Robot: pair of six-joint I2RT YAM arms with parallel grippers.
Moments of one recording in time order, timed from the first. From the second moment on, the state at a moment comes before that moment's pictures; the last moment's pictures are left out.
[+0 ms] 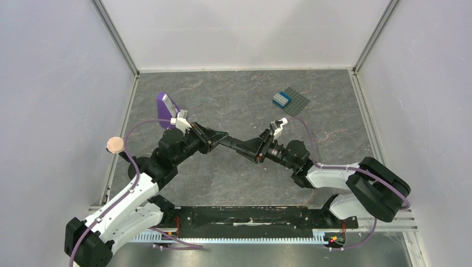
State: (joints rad) left arm -0.57 0.80 0.56 0.04 0.17 -1.27; right arm 0.79 1.37 0.37 1.07 -0.29 1.47
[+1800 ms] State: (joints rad) left arm -0.65 1.25 0.63 -0.03 -0.05 -0.76; right arm 0.61 1.32 0.39 0.62 -0.27 1.20
